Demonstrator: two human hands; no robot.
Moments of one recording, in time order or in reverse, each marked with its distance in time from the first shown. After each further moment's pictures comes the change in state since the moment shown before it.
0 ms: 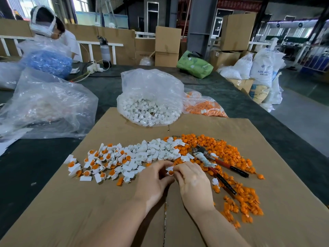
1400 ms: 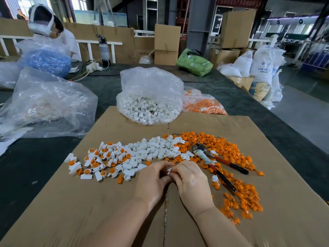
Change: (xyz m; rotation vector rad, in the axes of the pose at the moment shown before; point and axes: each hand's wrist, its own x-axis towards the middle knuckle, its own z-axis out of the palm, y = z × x) left_hand -0.004 0.001 0.001 0.086 0.002 0.053; right_hand -0.002 -0.001 0.000 0.019 0.025 -0.104
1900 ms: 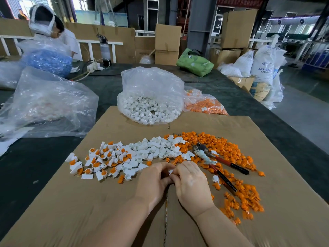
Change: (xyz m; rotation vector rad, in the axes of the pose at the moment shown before) left_hand -0.001 0.001 -0.001 0.041 -0.036 0.021; right_hand -0.001 -0.001 0.002 -0.078 0.006 -0.030
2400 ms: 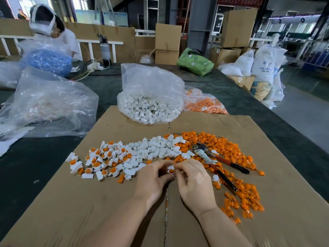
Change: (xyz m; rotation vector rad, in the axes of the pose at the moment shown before) left_hand 0.000 -0.001 -0.002 -0.170 0.031 -0.066; right_hand -0.002 0.003 -0.004 0.123 0.004 0.129
